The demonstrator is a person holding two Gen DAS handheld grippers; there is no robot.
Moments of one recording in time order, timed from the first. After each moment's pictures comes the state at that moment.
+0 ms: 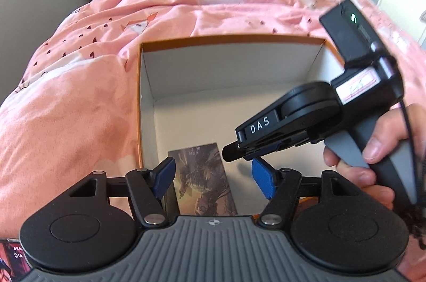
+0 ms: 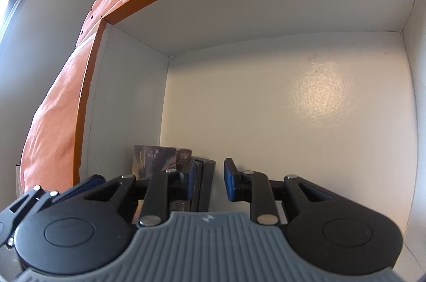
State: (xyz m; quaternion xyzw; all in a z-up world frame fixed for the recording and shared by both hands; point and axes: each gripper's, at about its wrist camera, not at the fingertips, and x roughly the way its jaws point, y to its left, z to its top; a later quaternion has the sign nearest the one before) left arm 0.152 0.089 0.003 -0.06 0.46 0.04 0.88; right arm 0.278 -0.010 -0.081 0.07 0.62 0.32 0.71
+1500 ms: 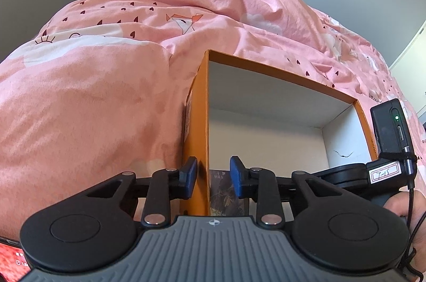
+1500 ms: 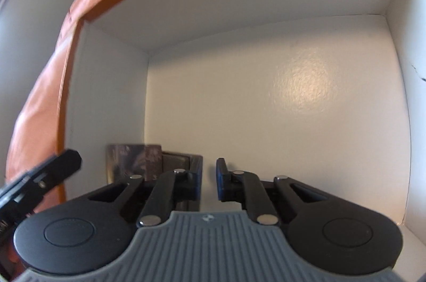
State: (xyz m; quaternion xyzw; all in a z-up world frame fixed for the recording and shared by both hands) left arm 0.148 0.164 -0.008 -0.20 0.43 0.08 0.88; right arm 0.267 0.008 -0.087 0.06 0.64 0.28 0.71
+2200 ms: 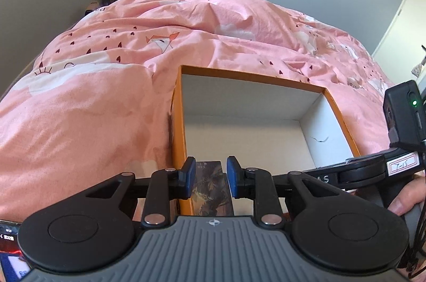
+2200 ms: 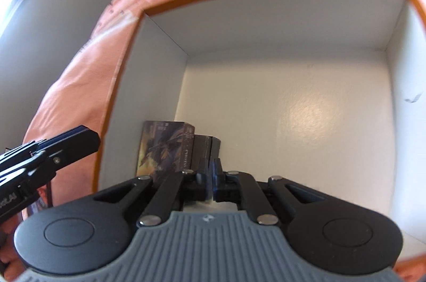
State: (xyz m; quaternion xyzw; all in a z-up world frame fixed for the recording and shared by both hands) left arm 0.112 0.134 0.030 -0.14 0.41 0.04 0.90; right arm 0.217 -0.005 -0.033 0.03 0.57 0.34 0.75
